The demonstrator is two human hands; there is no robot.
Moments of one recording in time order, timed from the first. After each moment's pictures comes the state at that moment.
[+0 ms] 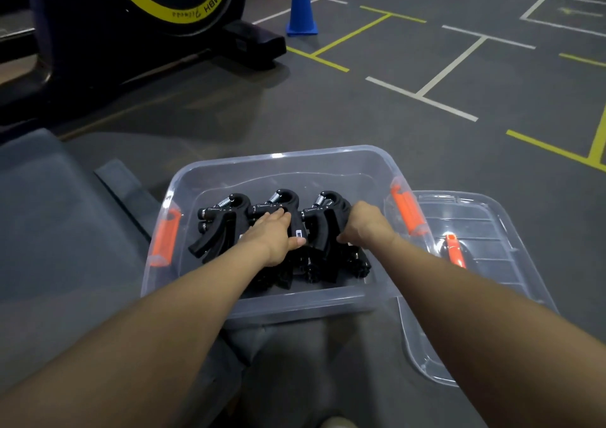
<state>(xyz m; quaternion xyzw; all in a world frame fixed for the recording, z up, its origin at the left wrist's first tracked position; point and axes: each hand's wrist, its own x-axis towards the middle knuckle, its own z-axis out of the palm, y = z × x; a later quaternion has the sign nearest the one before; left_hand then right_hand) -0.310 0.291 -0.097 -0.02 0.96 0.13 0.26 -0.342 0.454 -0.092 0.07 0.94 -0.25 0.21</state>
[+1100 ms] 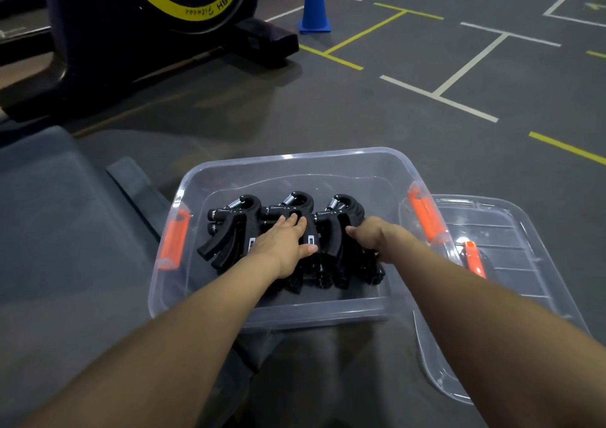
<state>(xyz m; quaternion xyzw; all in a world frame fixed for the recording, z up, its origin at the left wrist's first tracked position) -0.307 0.289 -0.101 0.01 0.96 0.13 0.25 -0.370 0.450 -0.133 0.10 0.88 -0.33 0.33</state>
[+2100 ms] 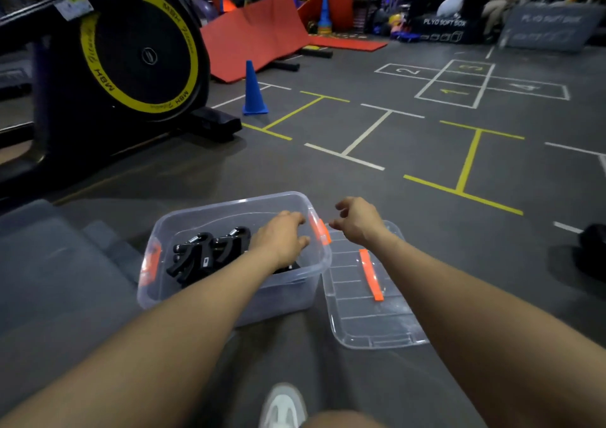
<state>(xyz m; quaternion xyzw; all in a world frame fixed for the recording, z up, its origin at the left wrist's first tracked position) -0.199 0.418 0.058 0.07 0.98 0.19 0.07 -0.223 0.573 0.059 0.06 0.94 -0.34 0.05</state>
